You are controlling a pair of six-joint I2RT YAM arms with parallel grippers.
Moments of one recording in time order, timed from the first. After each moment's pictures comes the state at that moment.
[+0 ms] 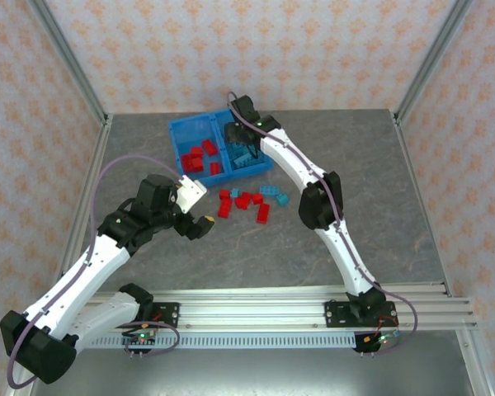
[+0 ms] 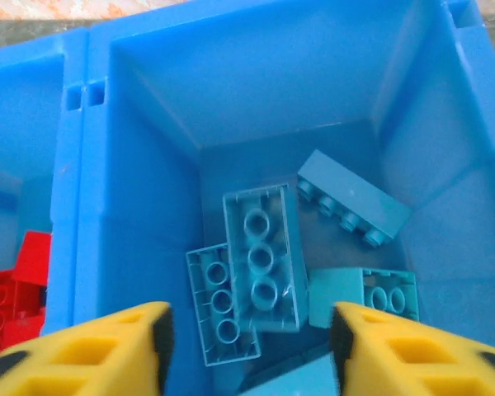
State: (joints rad) left arm -0.42 0.92 0.84 -0.66 0.15 0.28; right arm 0.60 2.54 2.57 -0.83 0.13 0.40
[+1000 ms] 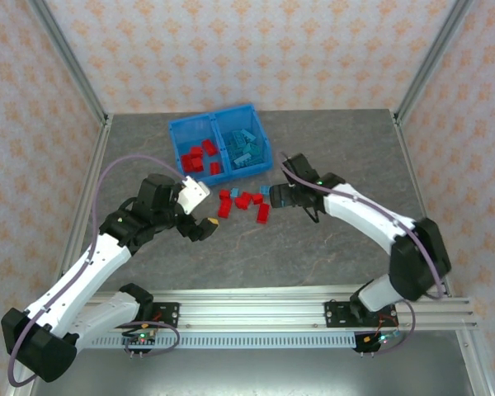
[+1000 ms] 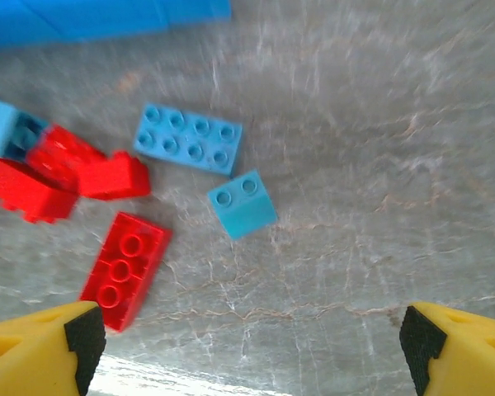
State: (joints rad) left arm -0.42 0.94 0.84 -0.64 0.24 0.30; right arm 0.60 1.53 1.11 -0.64 0.17 0.36
